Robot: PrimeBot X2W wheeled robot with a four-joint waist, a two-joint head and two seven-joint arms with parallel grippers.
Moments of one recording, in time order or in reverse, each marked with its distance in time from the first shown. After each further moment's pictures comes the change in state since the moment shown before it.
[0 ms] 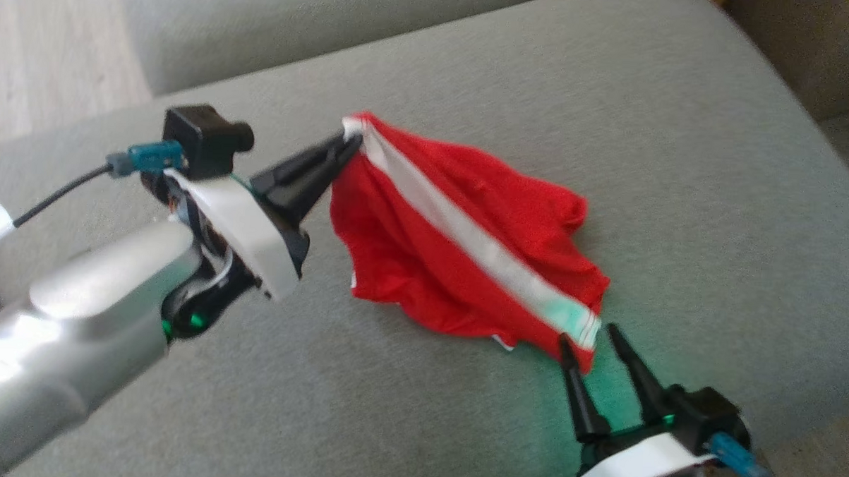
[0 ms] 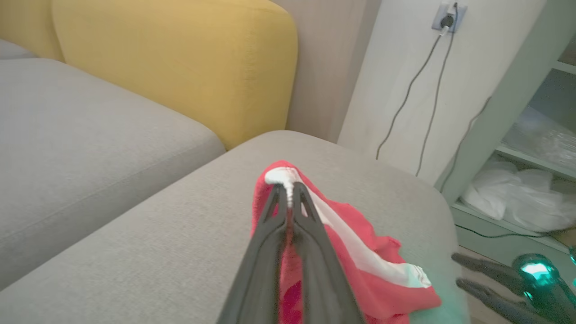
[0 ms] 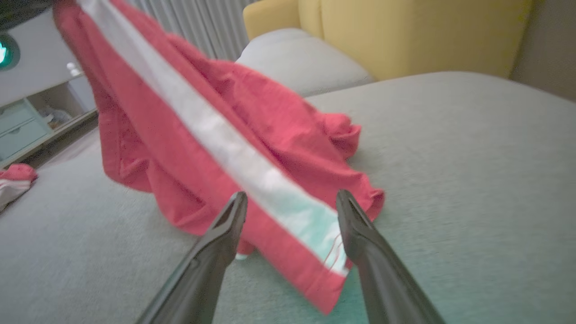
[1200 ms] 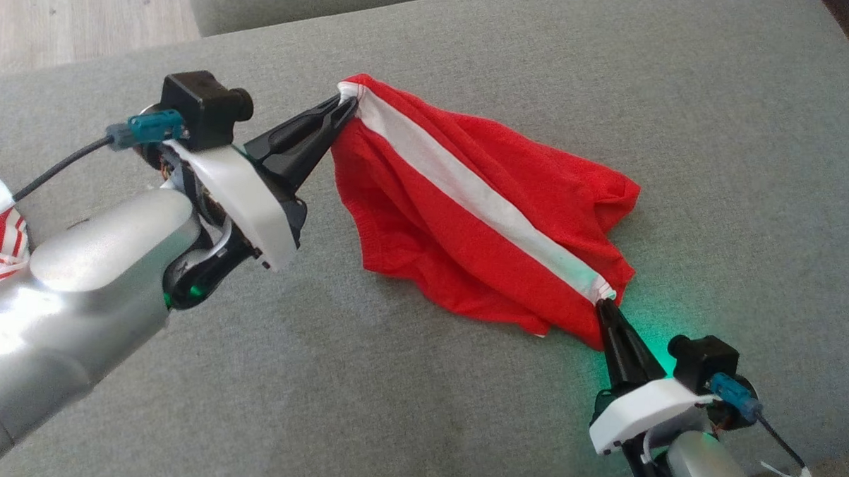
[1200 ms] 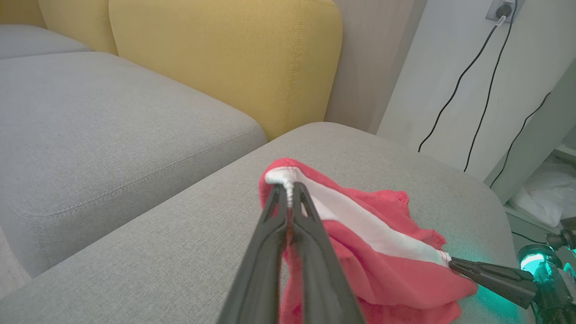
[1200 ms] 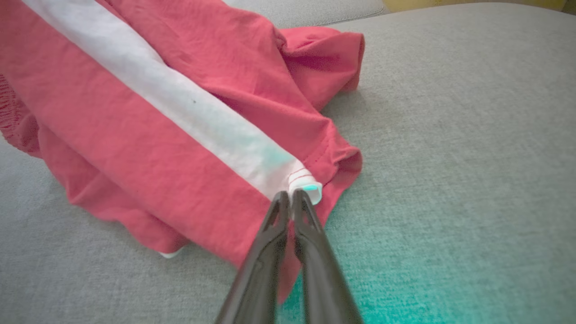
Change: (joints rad) left arm -0.066 -0.042 0.005 0.109 0.070 0.000 -0.036; right arm -0.219 -0.001 -0.025 0.332 0.014 0.000 0.001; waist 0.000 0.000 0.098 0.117
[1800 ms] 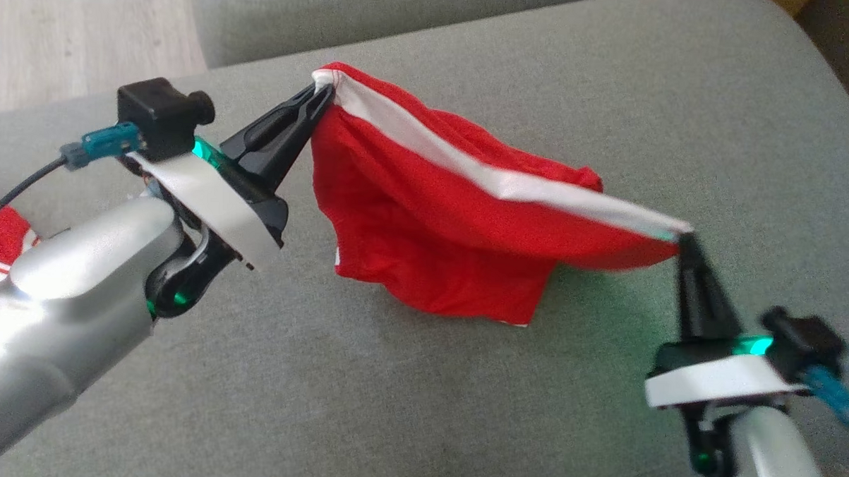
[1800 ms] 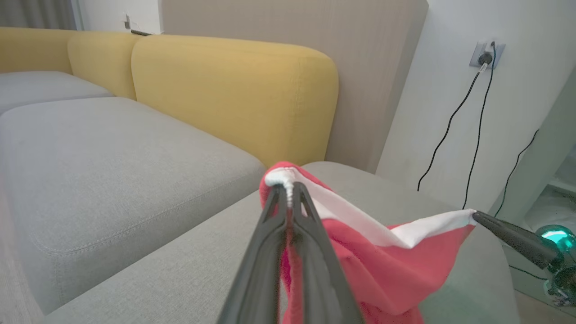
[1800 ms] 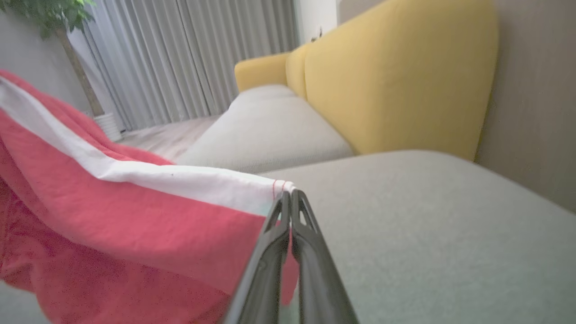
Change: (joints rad) left arm 0.018 0.037 0.003 -0.022 -0.032 0.000 -0.113; right arm 0.054 0.000 -0.141 -0.311 -0.030 0.000 0.000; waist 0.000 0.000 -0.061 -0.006
